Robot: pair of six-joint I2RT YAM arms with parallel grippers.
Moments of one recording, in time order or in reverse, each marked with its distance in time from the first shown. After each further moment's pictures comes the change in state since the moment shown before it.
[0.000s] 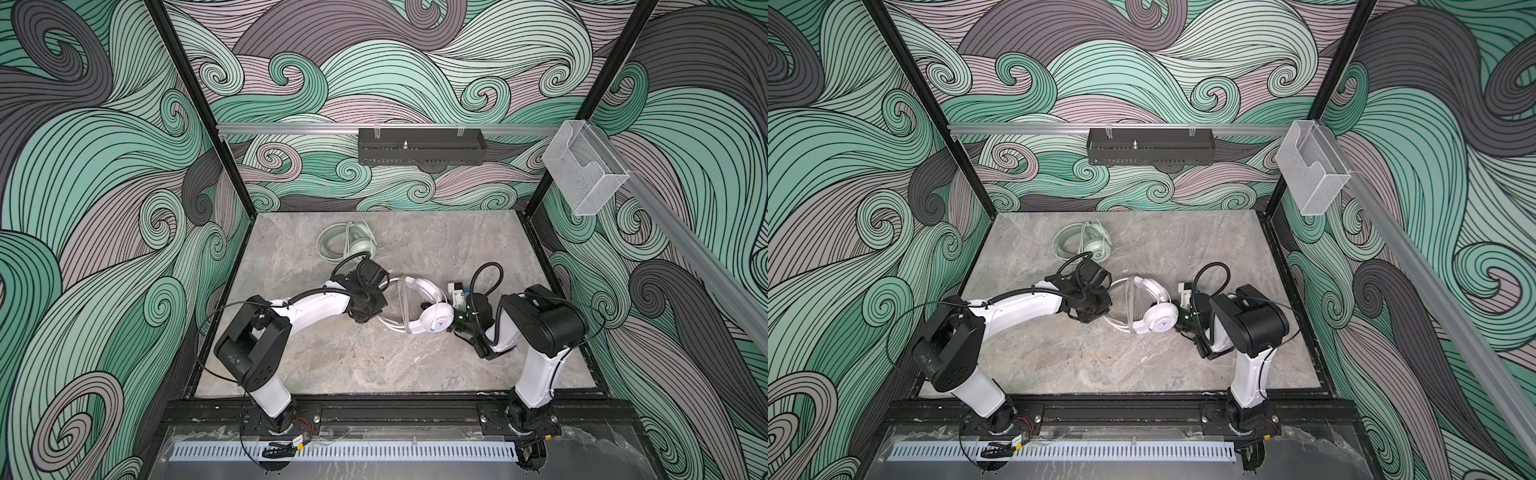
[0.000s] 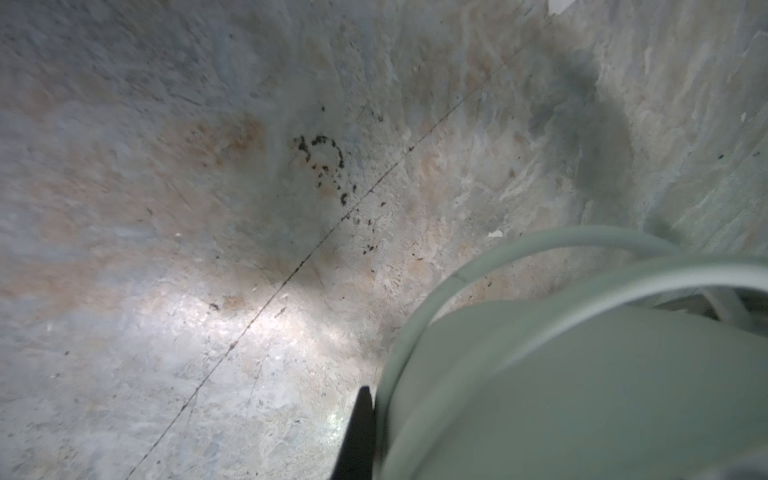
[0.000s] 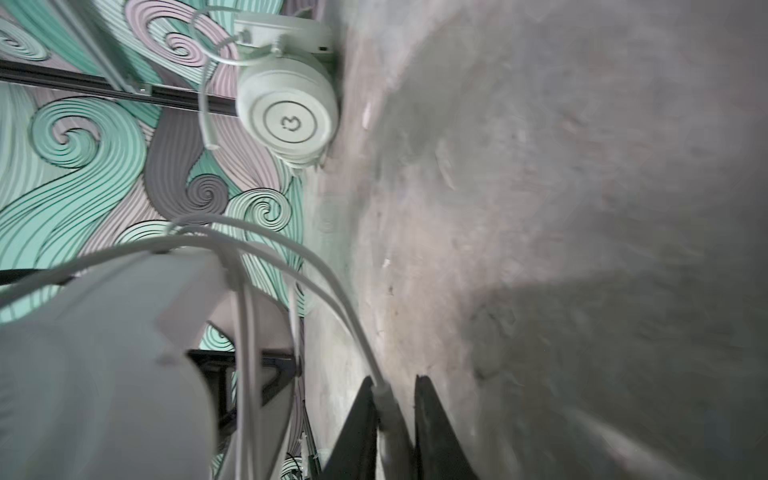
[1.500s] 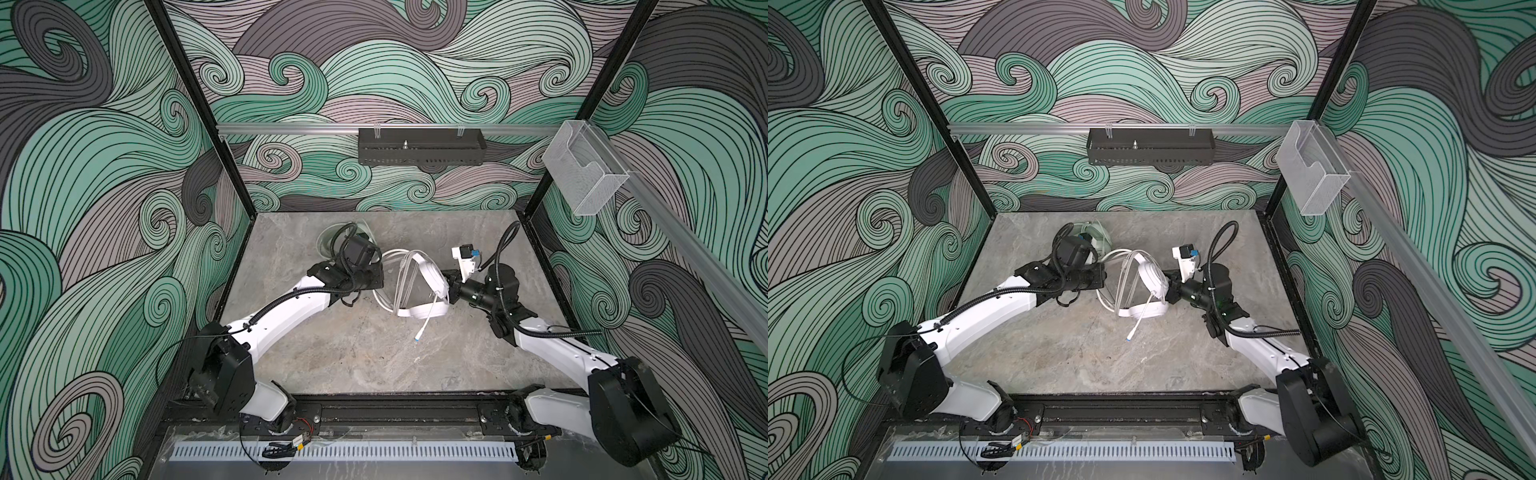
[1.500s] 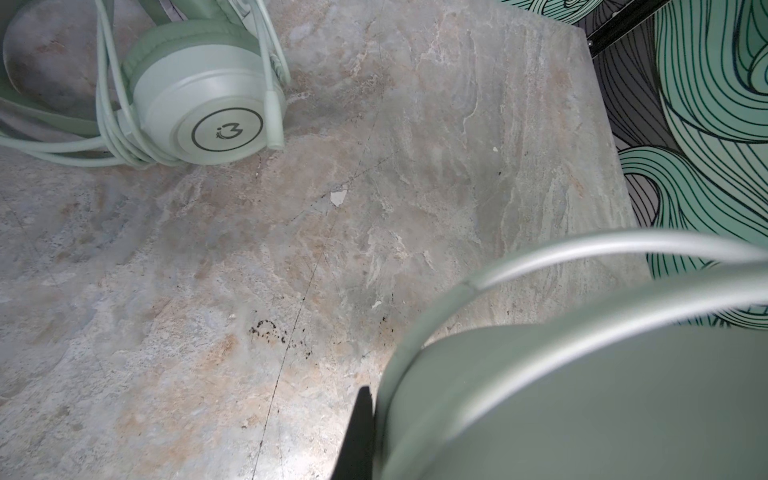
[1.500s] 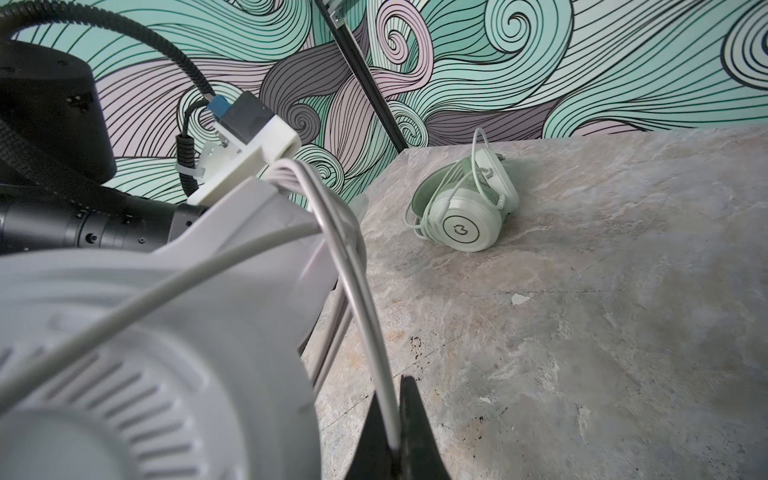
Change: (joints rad) left arm 0.027 -0.156 0.151 0.016 -0.056 0.515; right arm -0.043 -0.606 0.216 -0.575 -0.090 -0.716
